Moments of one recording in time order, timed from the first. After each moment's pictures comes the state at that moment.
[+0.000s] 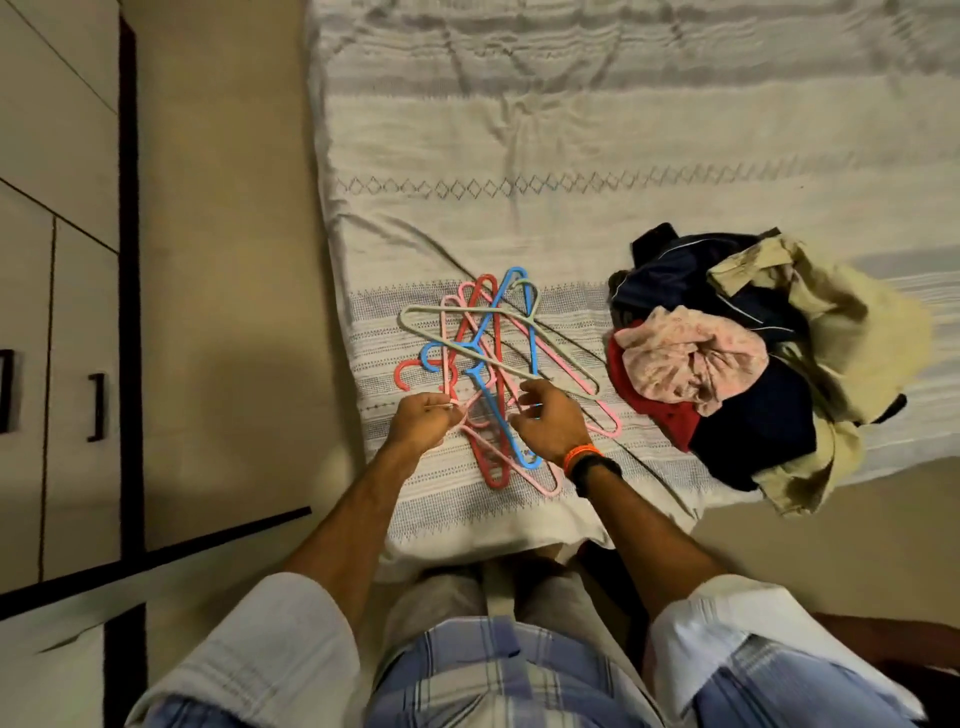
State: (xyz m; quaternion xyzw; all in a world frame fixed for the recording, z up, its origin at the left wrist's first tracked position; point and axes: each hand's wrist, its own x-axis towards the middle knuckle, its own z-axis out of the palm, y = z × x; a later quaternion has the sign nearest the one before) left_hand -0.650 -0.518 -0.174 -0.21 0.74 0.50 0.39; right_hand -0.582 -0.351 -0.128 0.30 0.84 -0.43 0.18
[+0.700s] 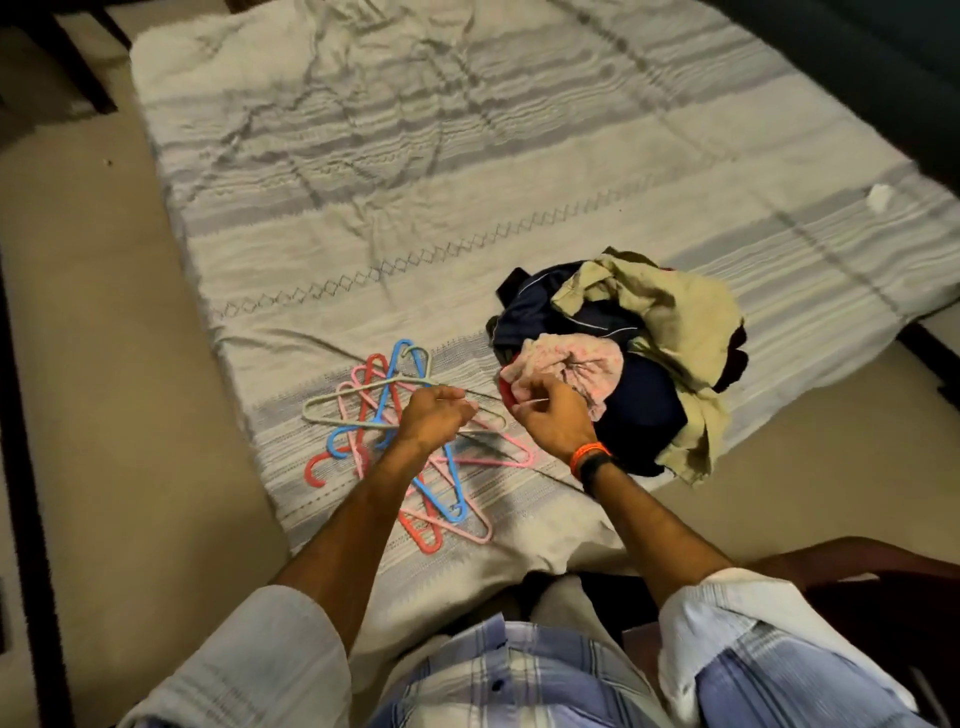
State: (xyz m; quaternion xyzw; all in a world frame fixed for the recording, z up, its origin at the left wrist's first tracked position) left_hand -0.651 -0.370 -0.090 0.00 0.77 0.49 0.40; right_hand -0.540 -0.240 -0.069 0.40 0.79 -0.47 -0.02
